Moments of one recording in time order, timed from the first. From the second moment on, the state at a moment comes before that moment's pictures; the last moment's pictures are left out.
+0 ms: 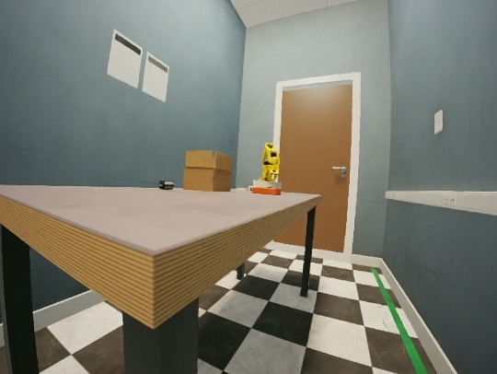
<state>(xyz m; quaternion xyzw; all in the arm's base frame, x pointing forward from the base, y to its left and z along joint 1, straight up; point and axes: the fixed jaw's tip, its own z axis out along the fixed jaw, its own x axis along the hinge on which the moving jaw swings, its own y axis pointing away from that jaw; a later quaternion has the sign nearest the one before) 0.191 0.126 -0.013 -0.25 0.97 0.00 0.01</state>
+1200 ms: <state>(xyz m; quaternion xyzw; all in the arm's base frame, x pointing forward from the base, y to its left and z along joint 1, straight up) 0.187 0.127 -0.014 -0.25 0.97 0.00 0.00</state>
